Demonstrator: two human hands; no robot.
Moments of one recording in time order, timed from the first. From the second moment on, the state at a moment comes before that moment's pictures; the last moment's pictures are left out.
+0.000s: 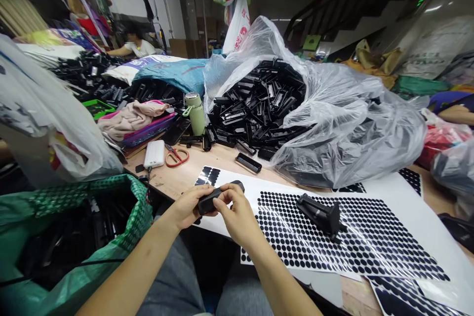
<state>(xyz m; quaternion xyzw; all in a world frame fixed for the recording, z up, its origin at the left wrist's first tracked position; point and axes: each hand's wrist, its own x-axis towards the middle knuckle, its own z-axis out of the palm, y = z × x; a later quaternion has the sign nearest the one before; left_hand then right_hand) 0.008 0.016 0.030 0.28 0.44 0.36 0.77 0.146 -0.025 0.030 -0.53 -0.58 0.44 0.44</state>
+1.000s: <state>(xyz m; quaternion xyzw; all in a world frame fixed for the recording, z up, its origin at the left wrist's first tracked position) 0.014 0.010 0.021 0.31 0.44 0.36 0.76 0.145 -0.032 0.020 -0.55 -0.57 0.42 0.45</state>
